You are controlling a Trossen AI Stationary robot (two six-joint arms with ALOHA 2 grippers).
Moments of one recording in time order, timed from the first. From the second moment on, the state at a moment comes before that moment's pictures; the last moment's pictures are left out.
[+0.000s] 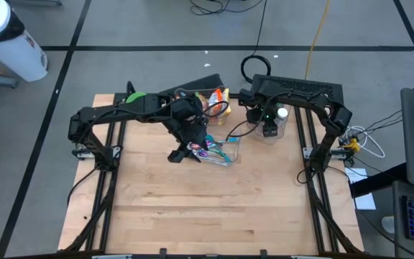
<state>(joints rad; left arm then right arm) 0.12 1.67 1.77 -0.99 0.55 0.41 -0.56 1.75 1.39 -1.46 0.21 -0.52</state>
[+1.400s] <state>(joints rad) 0.34 0.46 0.68 -0.21 0.25 0.14 -0.34 0.57 0.65 -0.12 -0.03 -0.20</state>
